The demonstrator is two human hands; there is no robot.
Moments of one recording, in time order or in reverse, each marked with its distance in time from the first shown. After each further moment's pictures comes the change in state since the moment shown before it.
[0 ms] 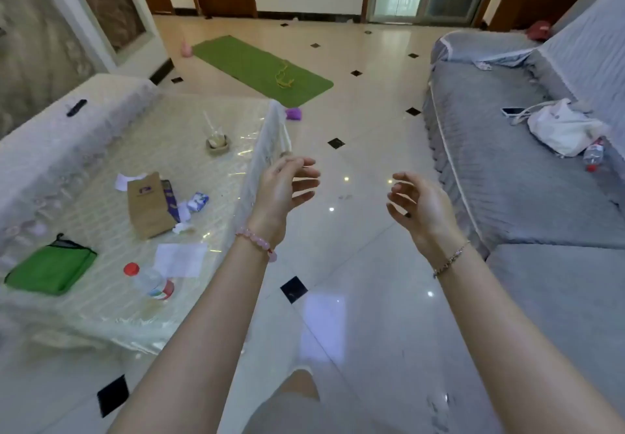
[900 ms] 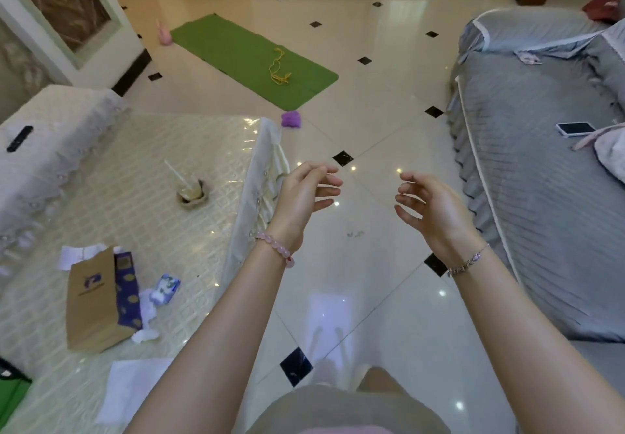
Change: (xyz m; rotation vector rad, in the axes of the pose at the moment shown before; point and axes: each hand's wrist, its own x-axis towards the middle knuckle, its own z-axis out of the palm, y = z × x) left_hand 0.408 0.019 0.062 0.085 -0.055 -0.121; right_hand 0.392 -0.067 0.102 -0.078 -0.005 0.100
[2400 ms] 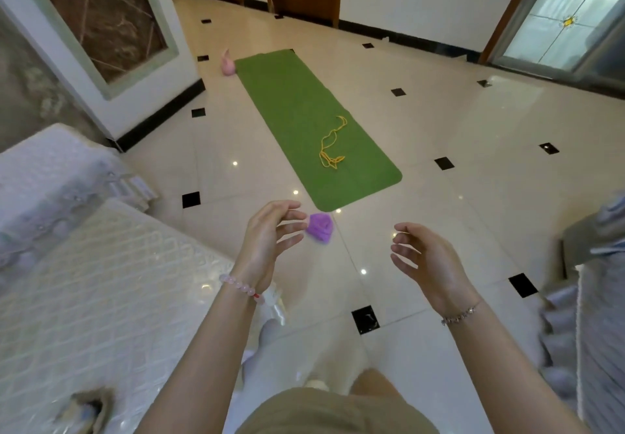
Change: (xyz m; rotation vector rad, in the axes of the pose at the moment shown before) left_hand 0.739 0.172 -0.040 -0.277 0.435 -0.039; right_hand 0.748 -0.240 0.249 -0.176 -0.270 0.168
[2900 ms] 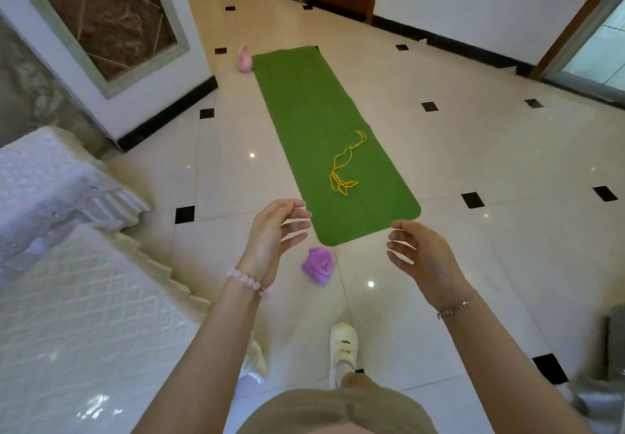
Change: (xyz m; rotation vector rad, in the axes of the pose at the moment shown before) left_hand 0.246 0.052 0.099 -0.047 0.107 -0.052; right_hand 0.267 -0.123 0.037 -0.075 -0.090 0.097
